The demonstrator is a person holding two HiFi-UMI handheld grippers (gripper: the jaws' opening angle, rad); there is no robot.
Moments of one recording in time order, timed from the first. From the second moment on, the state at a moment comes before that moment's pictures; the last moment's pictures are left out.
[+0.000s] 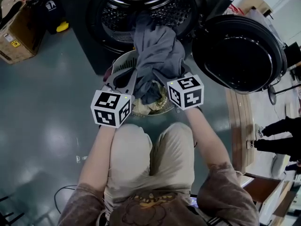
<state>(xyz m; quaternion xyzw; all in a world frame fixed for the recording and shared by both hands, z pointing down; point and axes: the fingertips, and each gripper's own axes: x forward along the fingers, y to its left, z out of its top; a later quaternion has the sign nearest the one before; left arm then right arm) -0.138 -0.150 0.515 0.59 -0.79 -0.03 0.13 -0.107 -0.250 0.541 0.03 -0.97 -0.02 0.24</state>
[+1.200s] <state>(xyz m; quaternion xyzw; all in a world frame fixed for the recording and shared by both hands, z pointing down) -0.171 -0.144 0.531 0.59 -0.79 -0.05 0.17 -0.286 -0.355 0.606 0.11 -0.93 -0.08 0.34</state>
